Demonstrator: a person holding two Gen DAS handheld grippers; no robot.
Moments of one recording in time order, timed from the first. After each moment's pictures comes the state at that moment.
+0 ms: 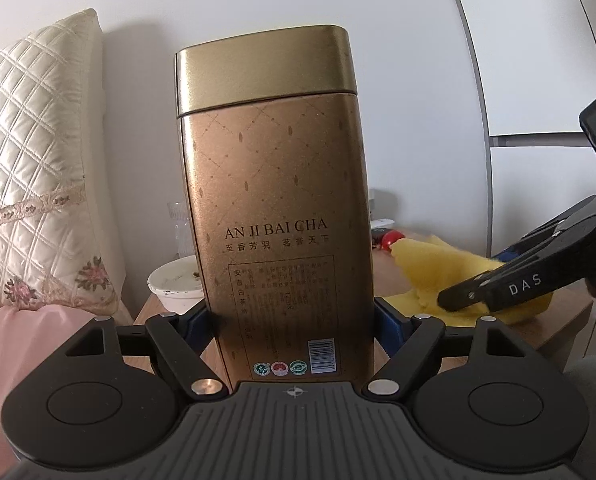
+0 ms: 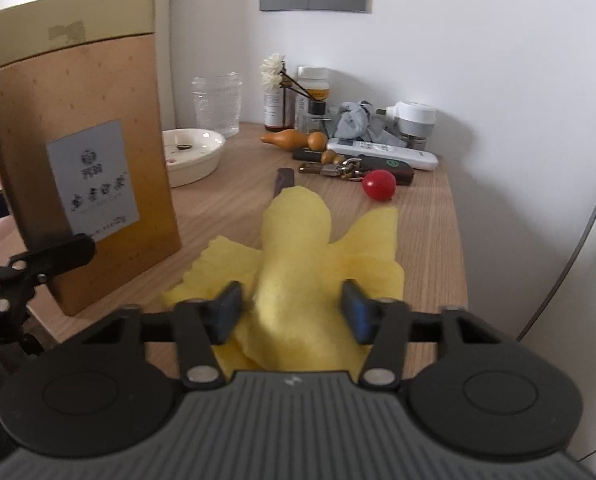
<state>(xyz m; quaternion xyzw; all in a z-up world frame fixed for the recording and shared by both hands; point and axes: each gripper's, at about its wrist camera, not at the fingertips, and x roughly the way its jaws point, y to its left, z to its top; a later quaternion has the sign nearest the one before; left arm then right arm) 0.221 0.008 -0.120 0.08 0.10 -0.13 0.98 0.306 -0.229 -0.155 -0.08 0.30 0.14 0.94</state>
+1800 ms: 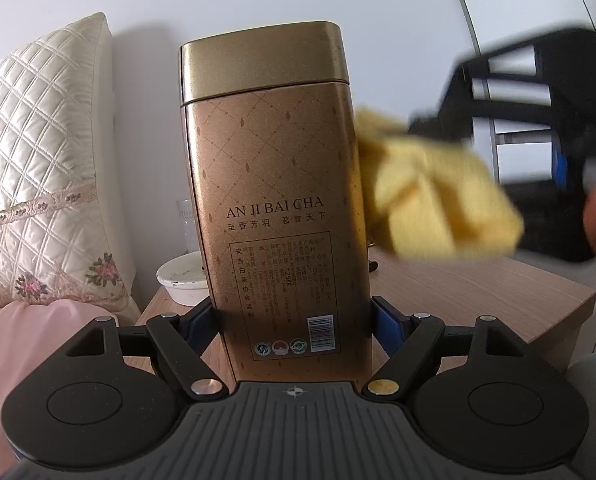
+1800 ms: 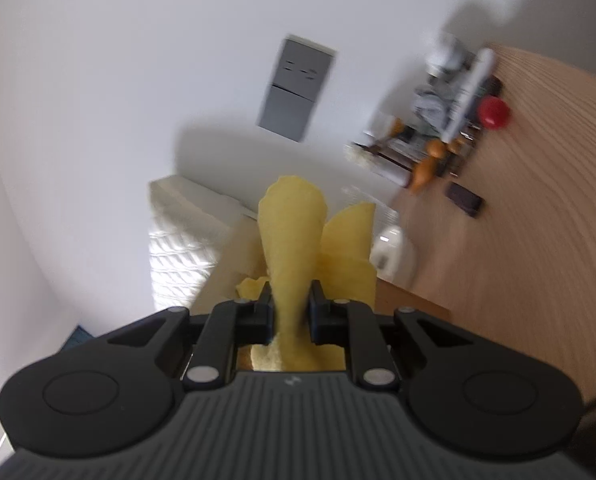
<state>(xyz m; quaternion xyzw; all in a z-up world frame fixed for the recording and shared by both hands) 0.201 0.010 -0.137 0.09 0.09 -0.11 0.99 0.278 -0.244 -0.162 0.50 0.19 0.26 0.81</state>
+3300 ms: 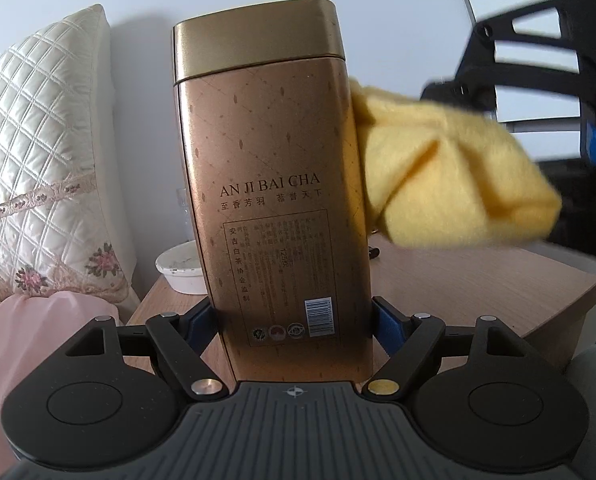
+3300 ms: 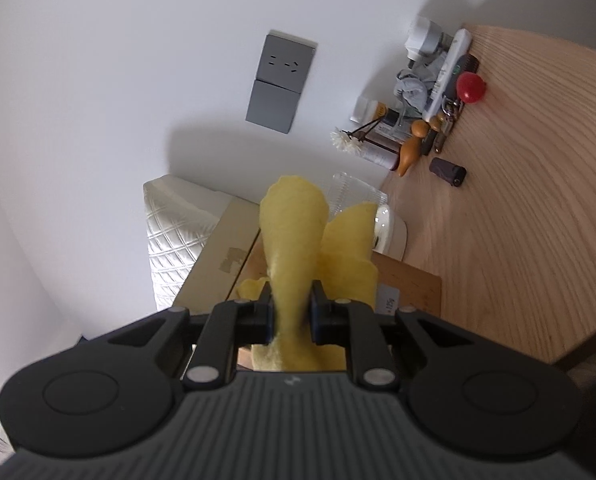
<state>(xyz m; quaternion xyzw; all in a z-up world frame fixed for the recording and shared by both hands) 0.196 0.010 -0.141 0.09 0.11 -0.11 0.98 0.262 -0.239 -0.163 0.52 0.20 0.25 0.80</state>
